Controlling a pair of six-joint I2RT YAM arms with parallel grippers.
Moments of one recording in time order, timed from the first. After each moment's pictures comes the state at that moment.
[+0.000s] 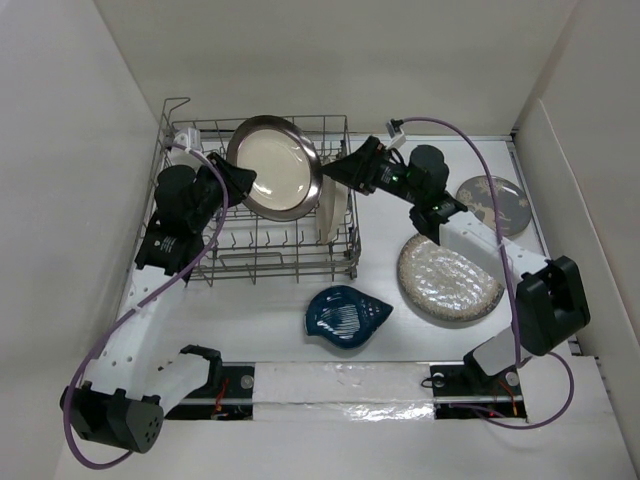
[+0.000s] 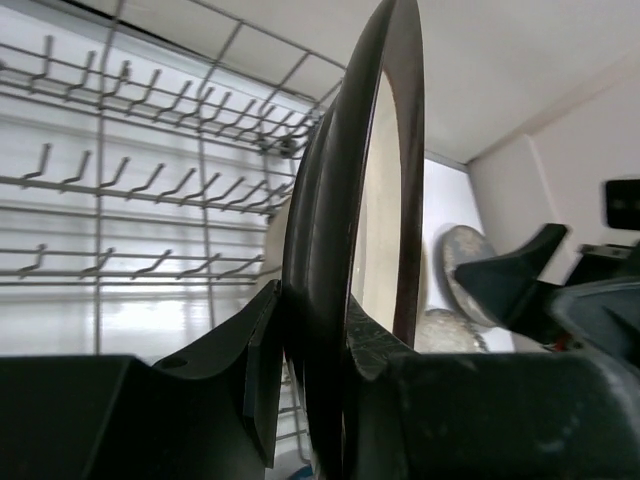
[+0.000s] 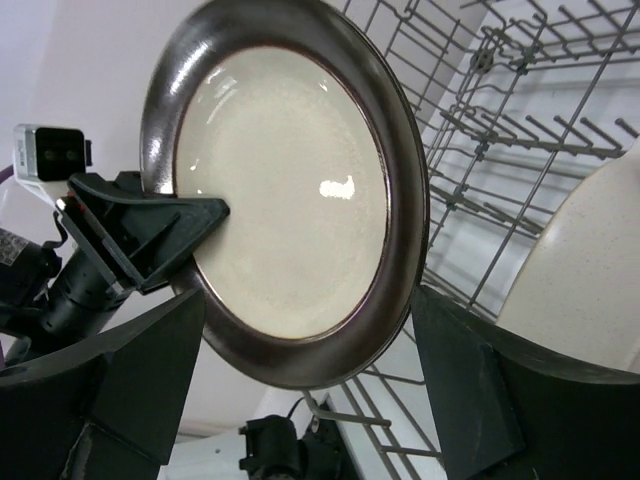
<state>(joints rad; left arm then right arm) -0.22 1.00 1.06 -0.22 0.11 -0.66 0.51 1.53 1.16 0.43 -0.51 1.01</state>
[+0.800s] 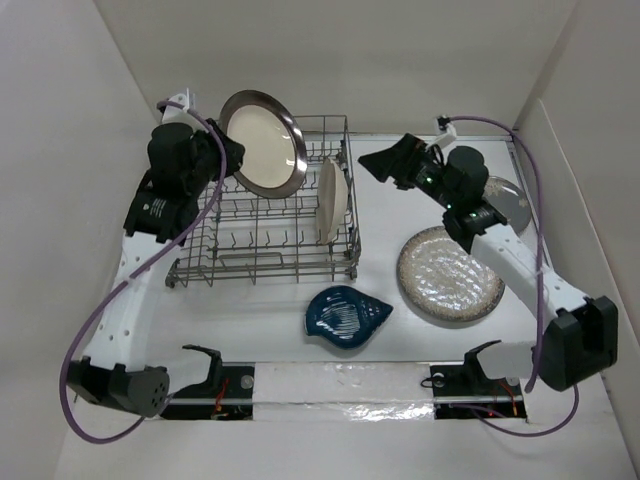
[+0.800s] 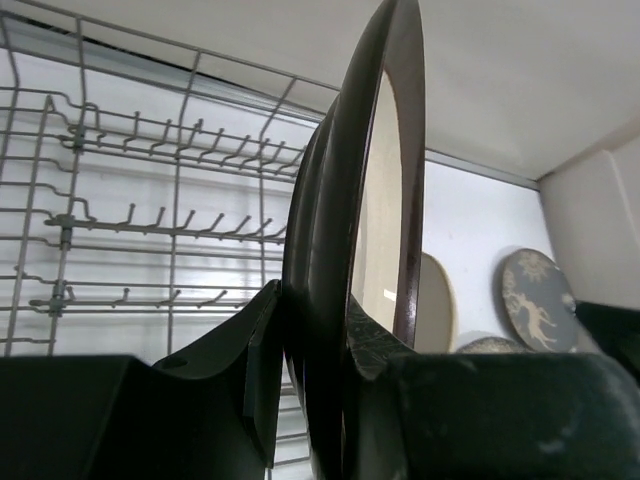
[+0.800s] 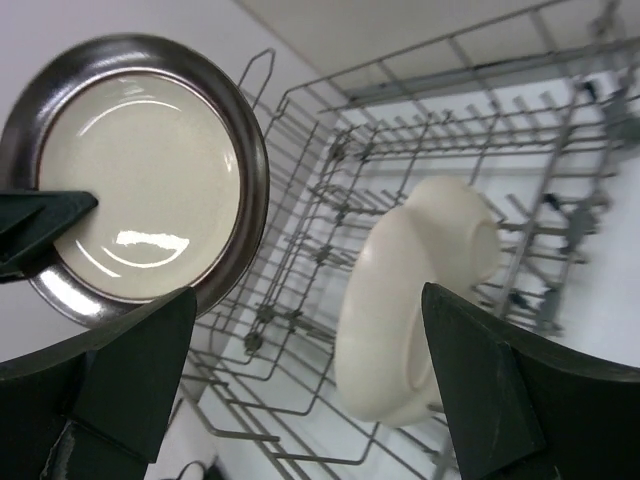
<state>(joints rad) -0.23 1.16 1.43 -0.50 -0.01 -0.52 0.40 1.35 1.11 0.25 -0.32 0.78</state>
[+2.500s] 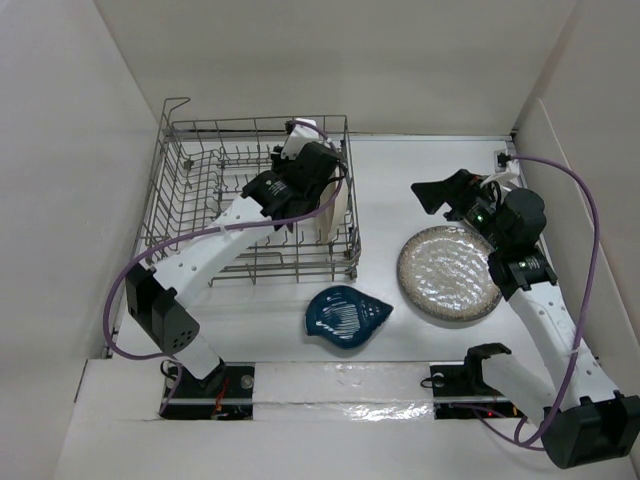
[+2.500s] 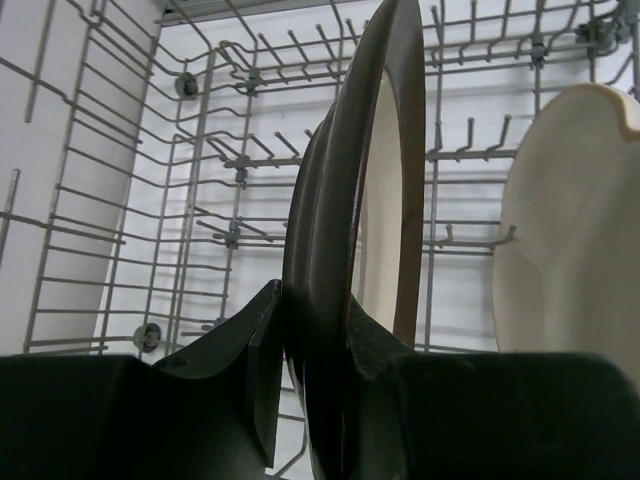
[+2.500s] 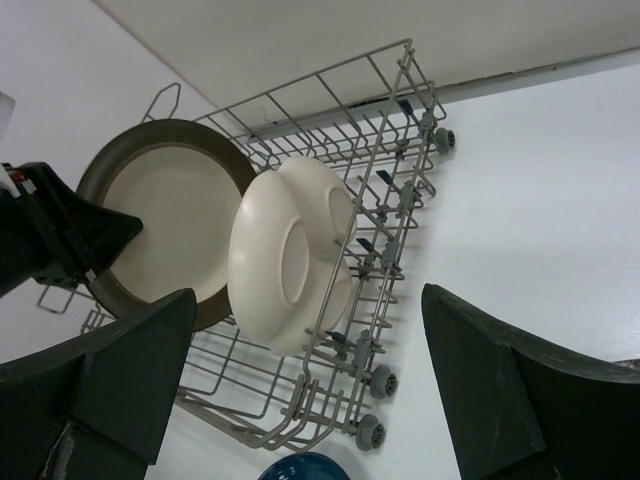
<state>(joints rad) -0.78 1.59 1.66 -0.81 -0.93 -0.32 0.16 0.89 0.84 0.05 -0.34 0.62</state>
